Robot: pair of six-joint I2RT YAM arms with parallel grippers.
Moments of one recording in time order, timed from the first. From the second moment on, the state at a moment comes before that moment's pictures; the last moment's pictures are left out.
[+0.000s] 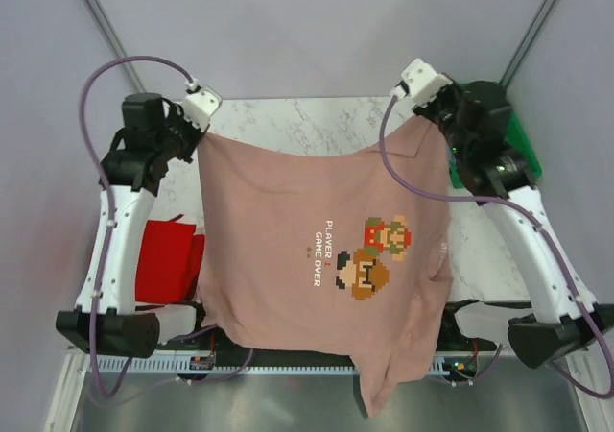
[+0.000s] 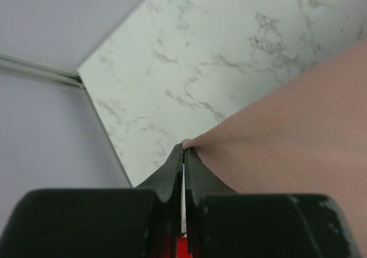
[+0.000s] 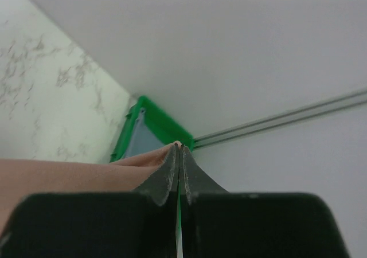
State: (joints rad) left arm -0.07 1.21 1.53 -0.78 0.17 0.62; right arm 0.33 1.20 1.53 -0.37 0.20 -0.86
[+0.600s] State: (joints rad) left arm 0.01 1.94 1.68 -0.57 0.24 0.63; right arm 0.28 2.21 2.00 -0.19 0.24 -0.86
